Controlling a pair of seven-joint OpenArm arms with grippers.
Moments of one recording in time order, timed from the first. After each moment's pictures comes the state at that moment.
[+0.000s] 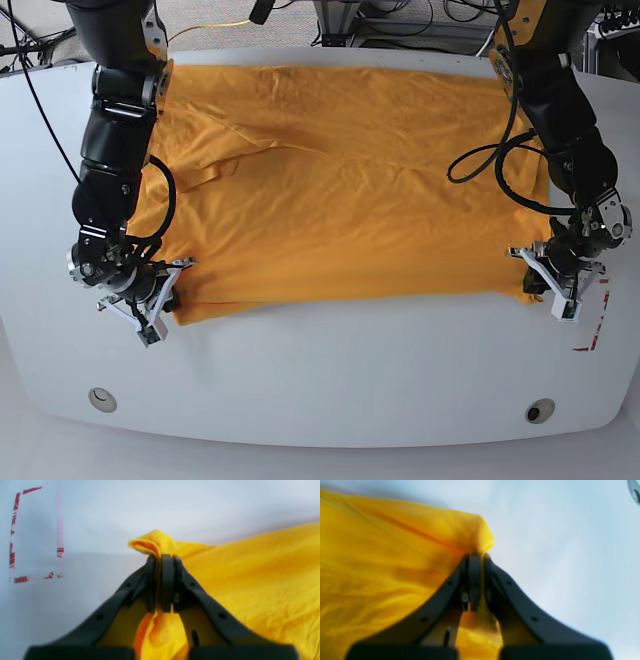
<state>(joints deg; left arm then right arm) -19.6 -12.4 -28.6 71.5 -2.8 -41.7 44.3 23.9 14.9 12.8 68.9 2.4 40.6 -44.8</state>
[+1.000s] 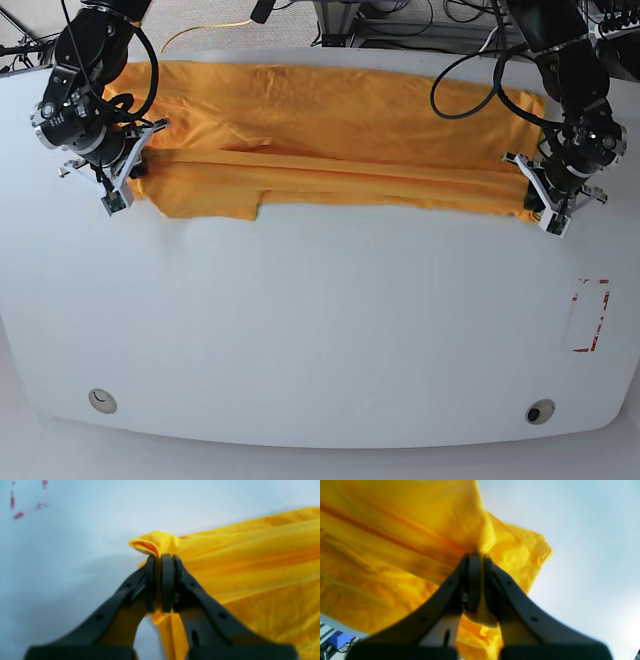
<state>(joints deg) 4.8 -11.8 -28.3 94.3 -3.7 -42.7 47.5 -11.1 13.2 29.2 110.9 23.8 40.6 -74.9</state>
